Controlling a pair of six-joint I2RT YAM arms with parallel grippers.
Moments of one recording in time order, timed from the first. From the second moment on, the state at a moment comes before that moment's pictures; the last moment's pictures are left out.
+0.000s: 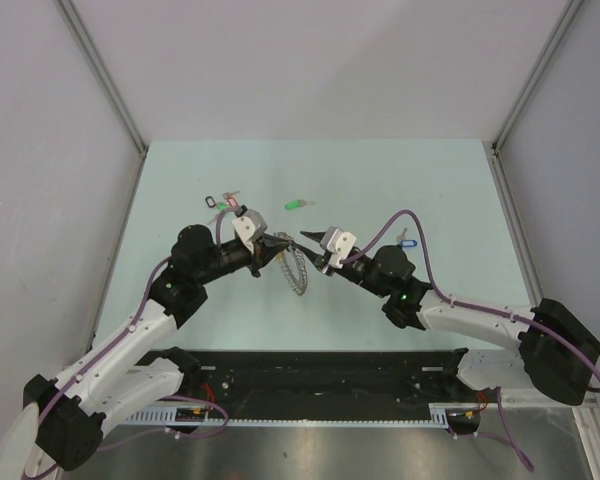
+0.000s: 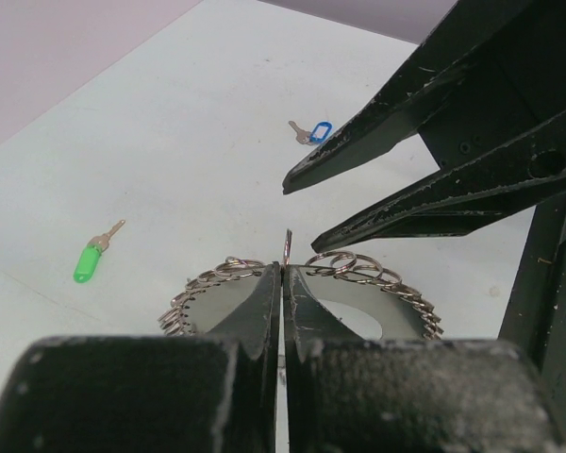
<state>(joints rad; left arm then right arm) -0.55 0.87 0.65 0.10 0.48 0.08 0.94 1.25 0.63 0.78 -0.11 -0.33</state>
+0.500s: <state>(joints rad) -0.56 0.87 0.65 0.10 0.47 0.08 0.95 1.30 0.63 0.84 -0.11 -0.33</state>
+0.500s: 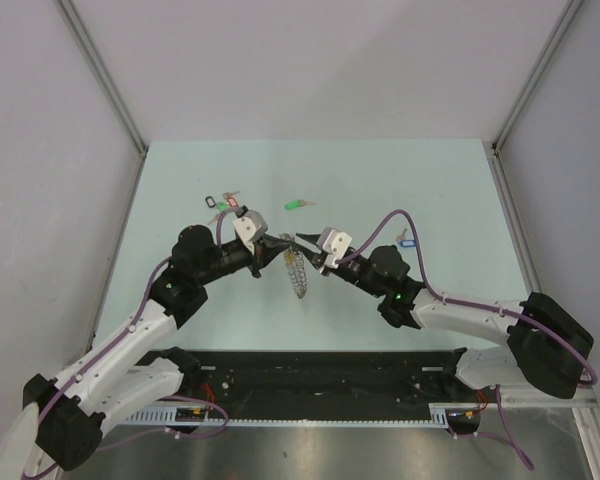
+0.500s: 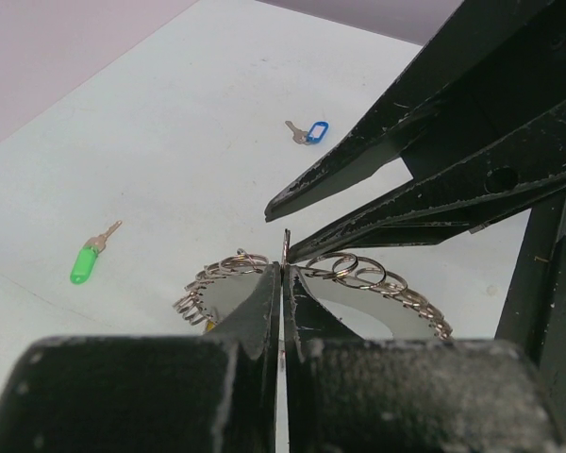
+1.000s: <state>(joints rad) -0.58 0.87 0.65 0.09 0.46 0.08 0.98 1.32 0.63 0.87 -0.05 -0.34</state>
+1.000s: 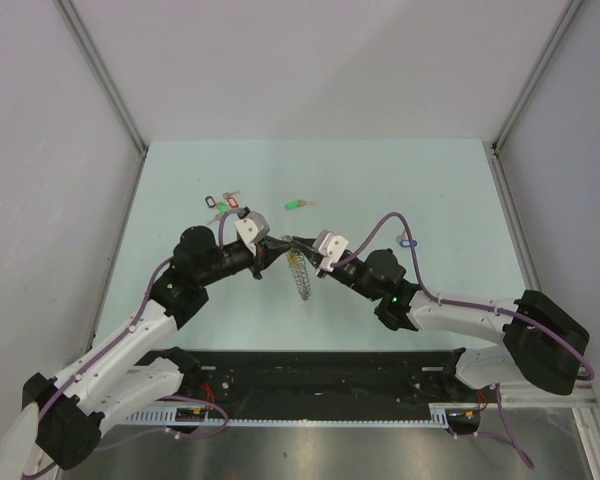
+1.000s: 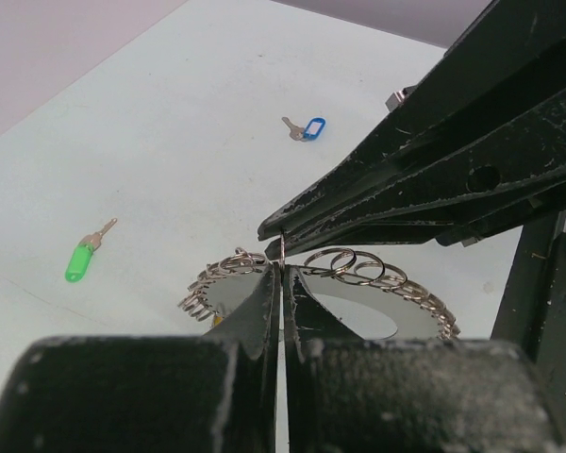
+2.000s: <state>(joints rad) -0.59 0.80 0.65 0.07 0.49 0.25 0.97 1.23 0.55 0.88 -0.04 -0.37</state>
